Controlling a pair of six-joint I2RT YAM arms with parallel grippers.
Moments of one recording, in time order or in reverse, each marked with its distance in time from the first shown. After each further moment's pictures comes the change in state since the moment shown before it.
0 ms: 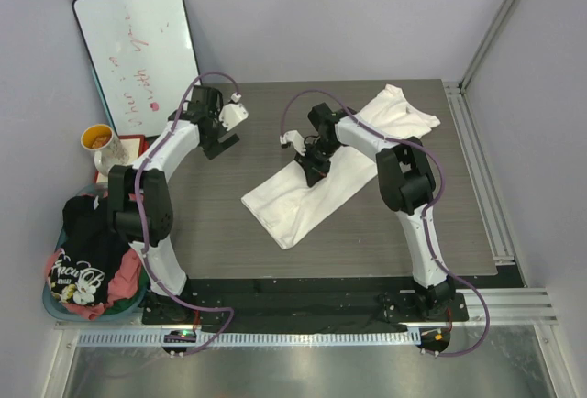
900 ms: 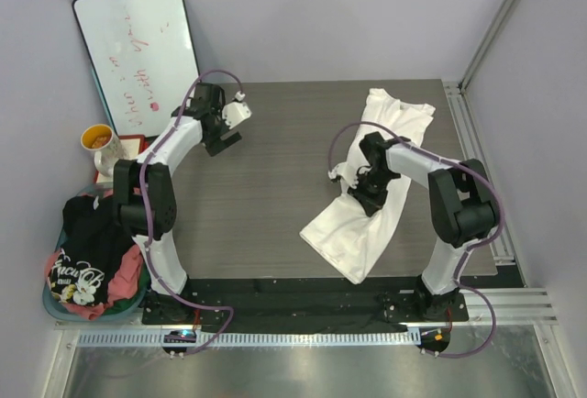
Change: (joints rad) left arm 0.000 0.066 0.071 -0.001 0.030 0.044; right arm -0.166 -0.480 -0.709 0.072 0.256 -0.106
